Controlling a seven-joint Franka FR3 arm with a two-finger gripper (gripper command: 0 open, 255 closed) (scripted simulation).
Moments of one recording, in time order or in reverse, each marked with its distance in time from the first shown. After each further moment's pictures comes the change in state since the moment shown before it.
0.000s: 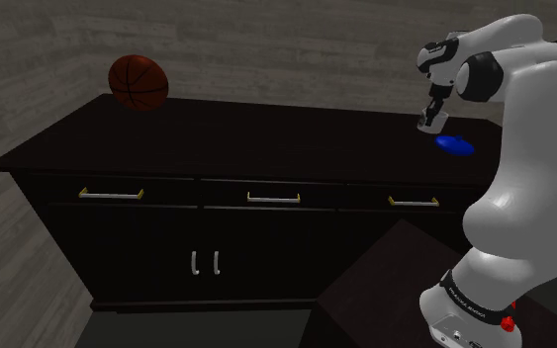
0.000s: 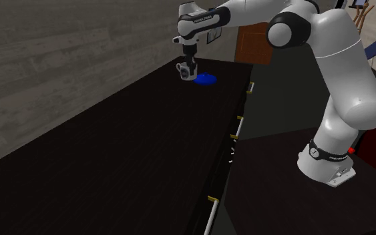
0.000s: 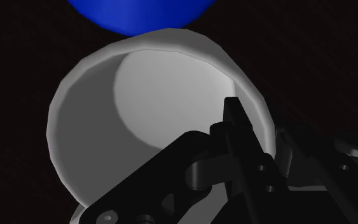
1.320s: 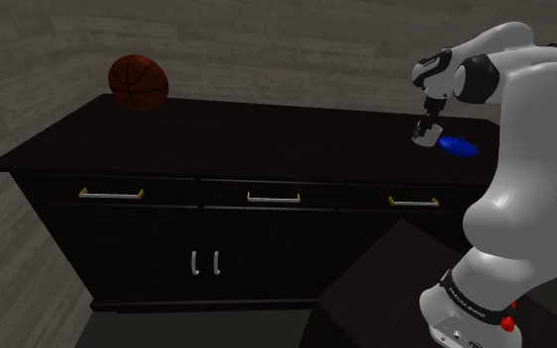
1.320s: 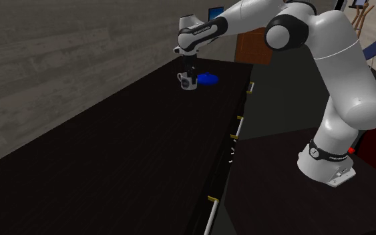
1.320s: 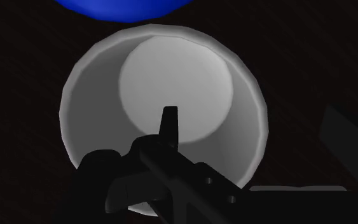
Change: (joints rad) arm 0.006 0.023 0.007 -0.096 0.009 0.118 -0.001
